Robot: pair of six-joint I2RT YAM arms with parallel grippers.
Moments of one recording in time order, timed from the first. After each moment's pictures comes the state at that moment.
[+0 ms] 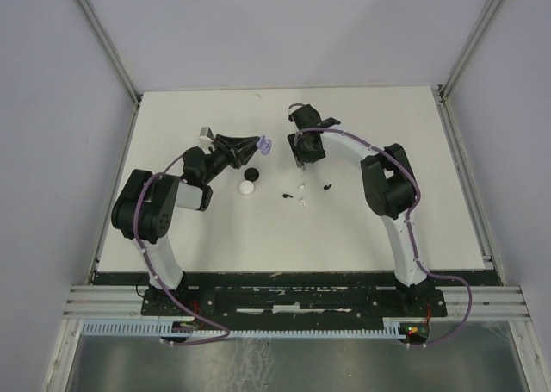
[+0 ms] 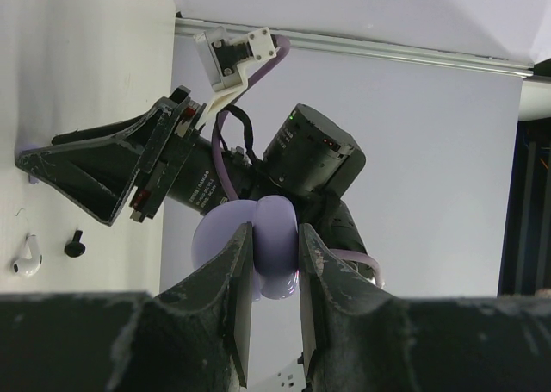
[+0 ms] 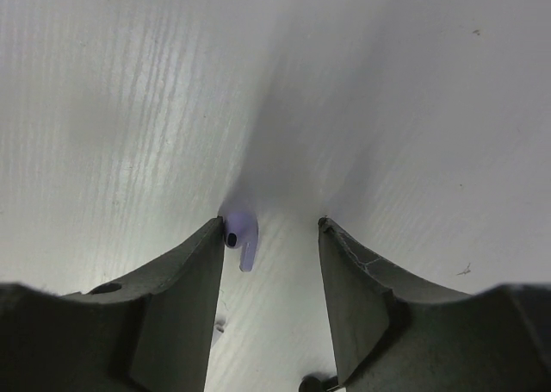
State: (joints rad) left arm -0.21 1.84 0.68 1.23 0.54 -1.71; right arm 0.52 2.28 1.82 -0.62 0.09 0.14
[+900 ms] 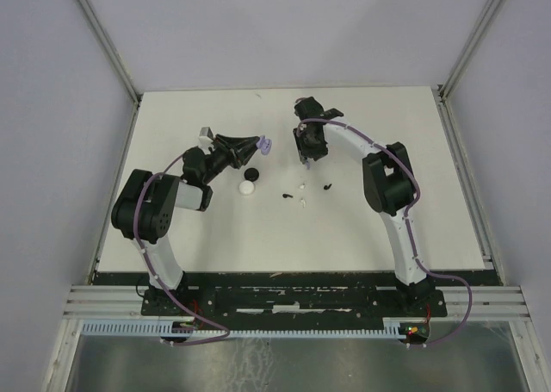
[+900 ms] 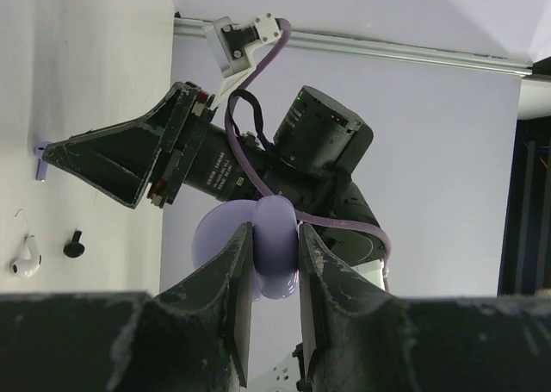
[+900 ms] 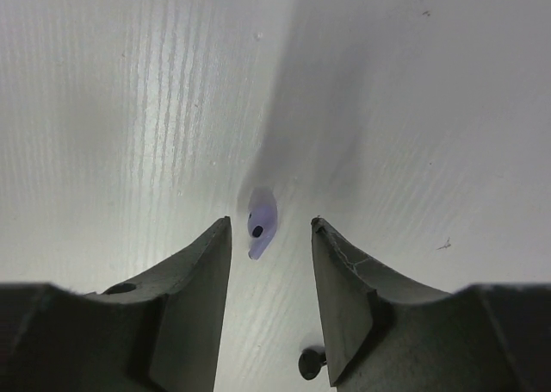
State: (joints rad) left arm -0.21 1.84 0.68 1.24 0.54 -1.71; right arm 0.49 2.31 1.95 -0.77 0.08 0.22
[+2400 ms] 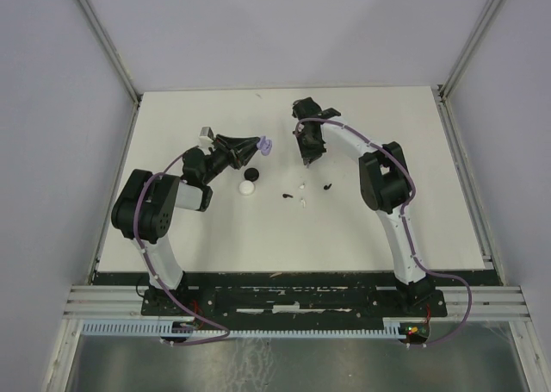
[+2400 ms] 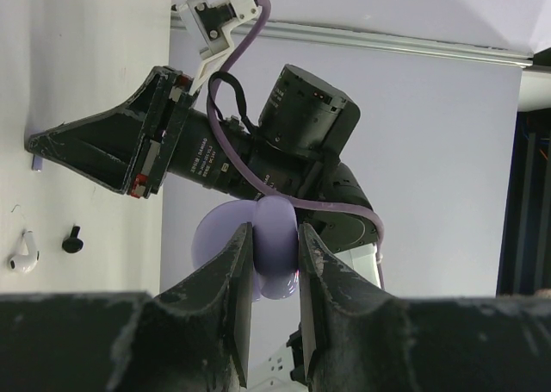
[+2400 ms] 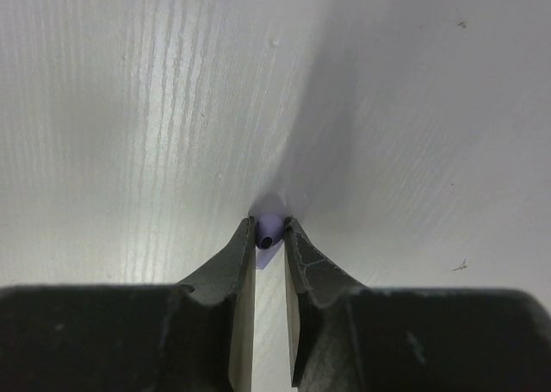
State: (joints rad) left arm -0.21 1.84 0.67 1.25 0.55 -1.71; right arm 0.49 2.39 2.03 -0.84 0.05 0.21
